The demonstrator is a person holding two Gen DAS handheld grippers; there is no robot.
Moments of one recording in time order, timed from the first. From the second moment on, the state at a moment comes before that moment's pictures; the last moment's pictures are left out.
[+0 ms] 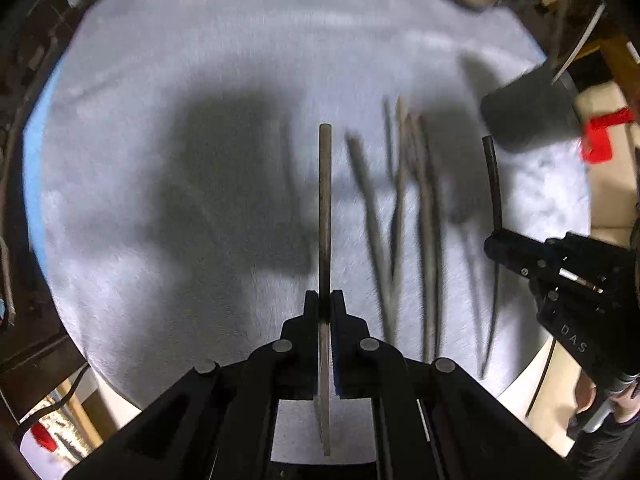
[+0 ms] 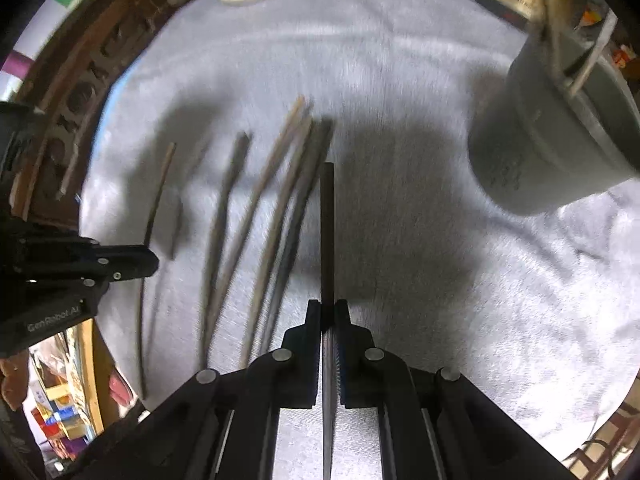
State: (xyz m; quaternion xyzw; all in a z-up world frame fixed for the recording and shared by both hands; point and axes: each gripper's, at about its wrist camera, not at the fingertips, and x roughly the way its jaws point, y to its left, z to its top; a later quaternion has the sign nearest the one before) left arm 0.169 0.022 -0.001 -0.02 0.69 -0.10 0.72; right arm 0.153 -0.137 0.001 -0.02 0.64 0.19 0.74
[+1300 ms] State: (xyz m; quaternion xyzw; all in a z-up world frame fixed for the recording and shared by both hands) left arm 0.057 0.073 0.123 -0.15 0.29 -0.02 0.95; right arm 0.021 -0.251 0.113 0.10 0.22 0.04 0.97
